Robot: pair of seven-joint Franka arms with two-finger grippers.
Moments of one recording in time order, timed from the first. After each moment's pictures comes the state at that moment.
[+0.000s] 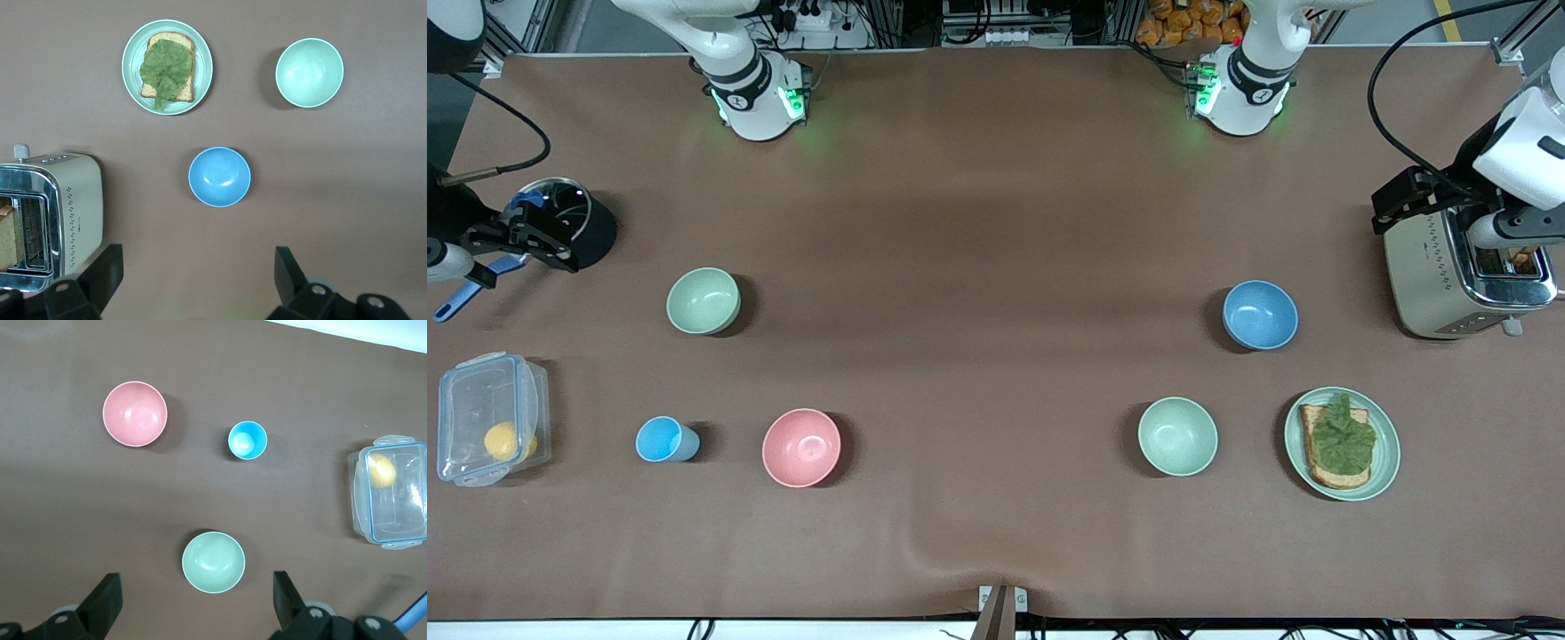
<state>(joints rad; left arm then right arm) -0.07 0.00 -0.05 -1.53 0.03 1.52 -0.14 -0.02 0.03 0.00 -1.57 0.01 1.68 -0.22</state>
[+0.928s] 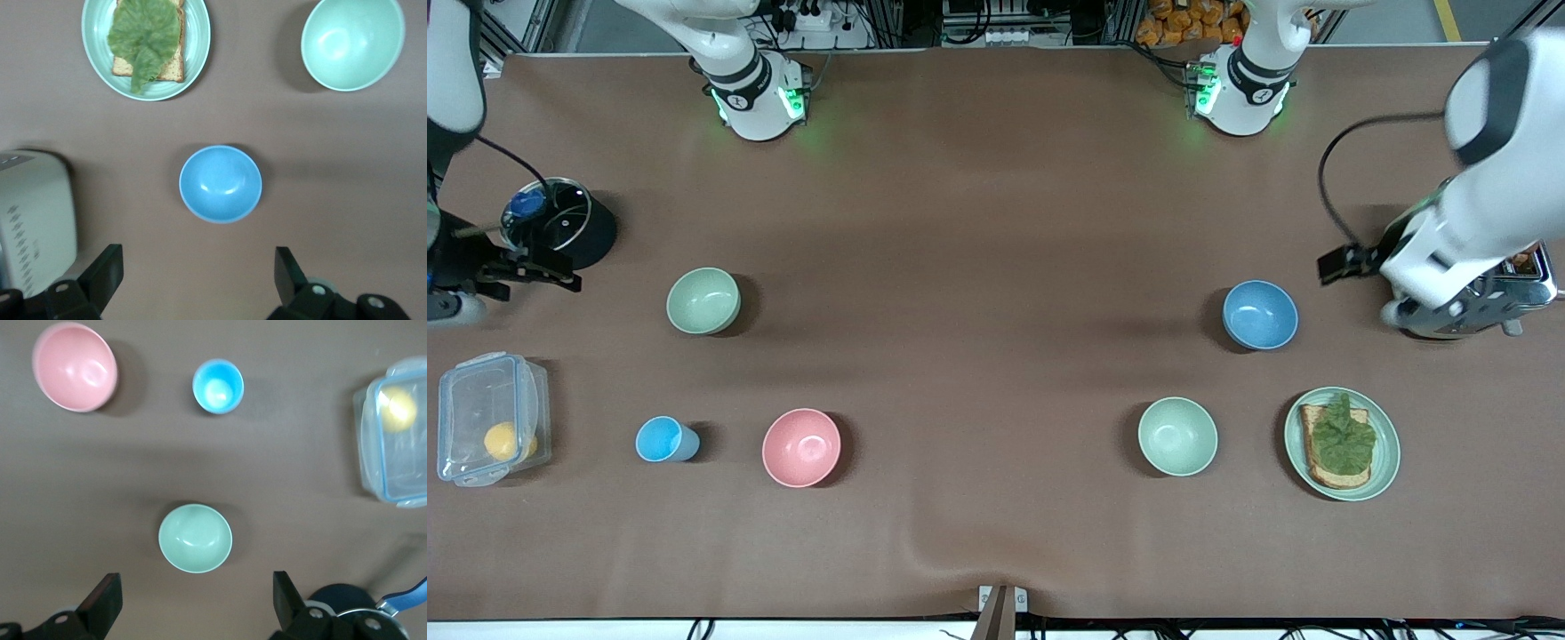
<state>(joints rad) -0.06 0.12 -0.05 -1.80 0.03 1.80 -0.14 -0.12 0.12 0.00 -1.68 0.01 1.71 -0.22</state>
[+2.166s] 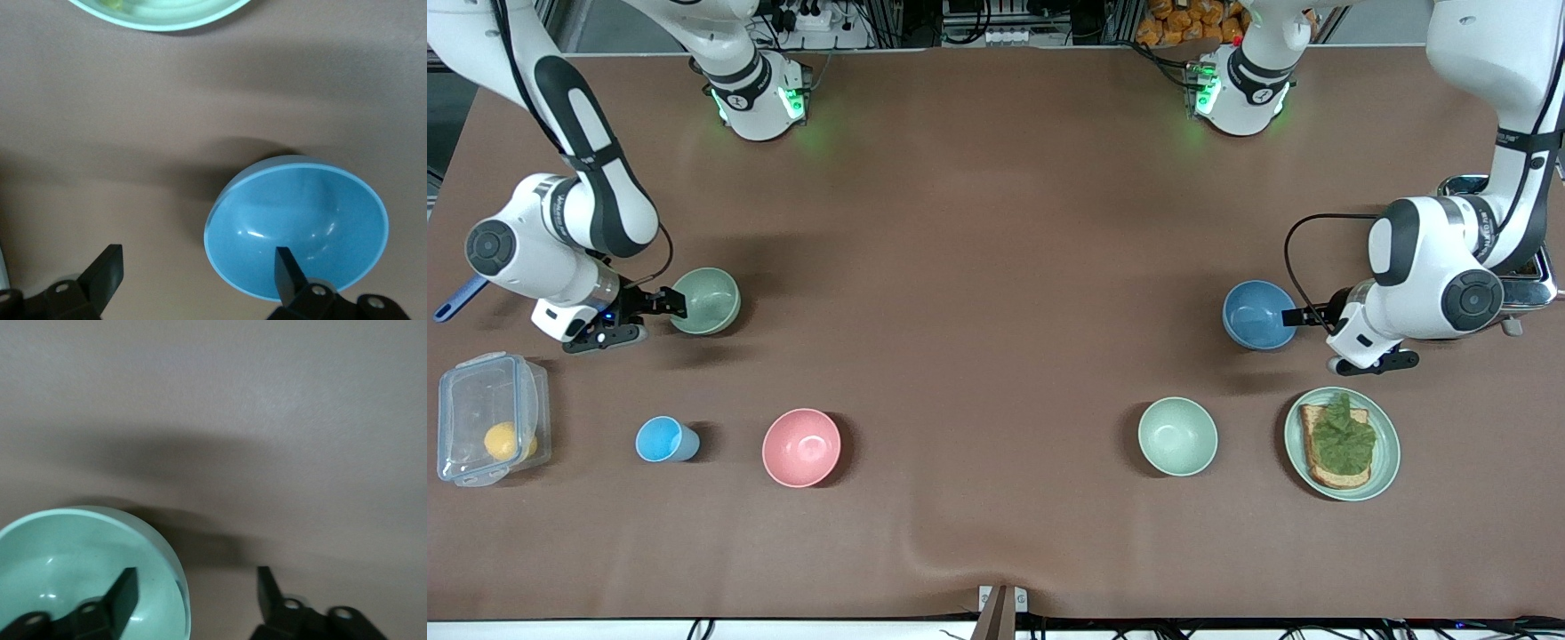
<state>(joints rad) 0.07 0.36 -0.05 -2.00 0.03 2.07 -0.12 -0.21 0.31 0.00 -2.28 0.01 2.49 -0.43</state>
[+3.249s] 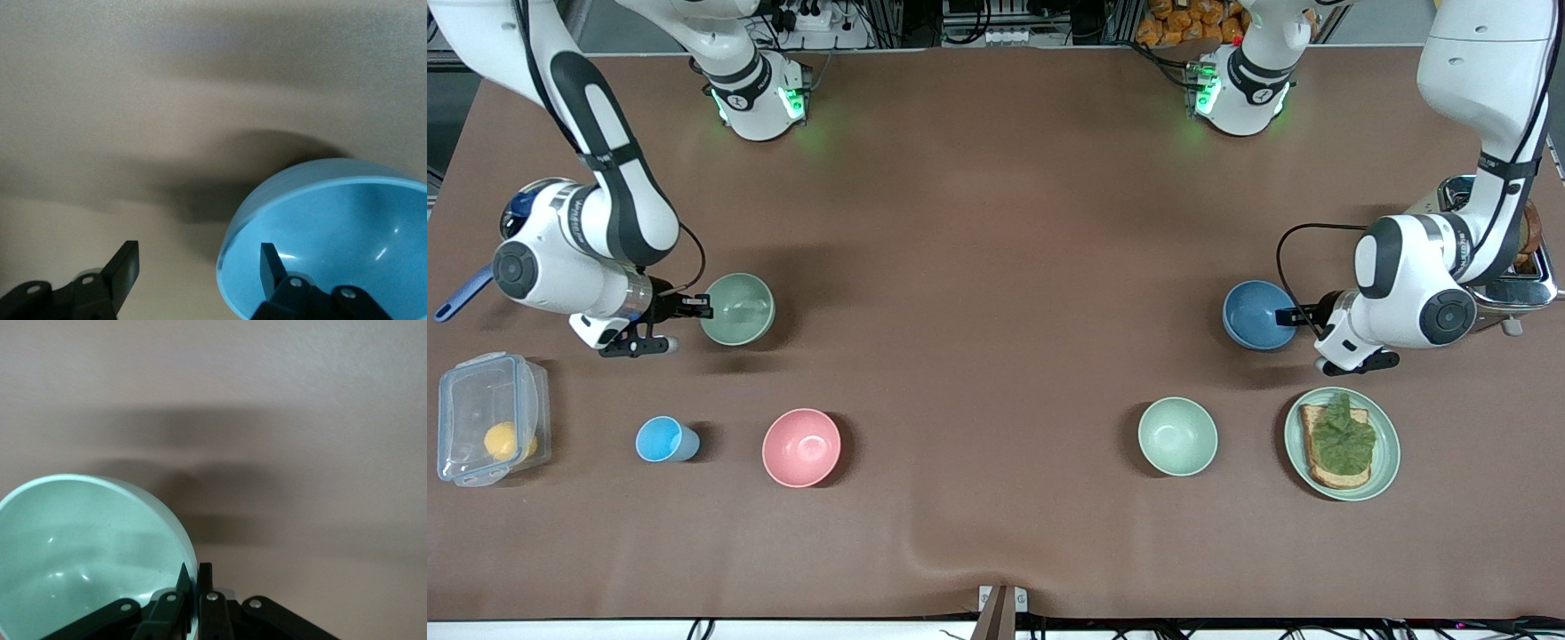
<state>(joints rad) 0.09 0.44 -0.05 -2.02 0.03 2.10 -0.12 -0.08 0.26 0.03 -2.15 0.16 2.19 -0.18</state>
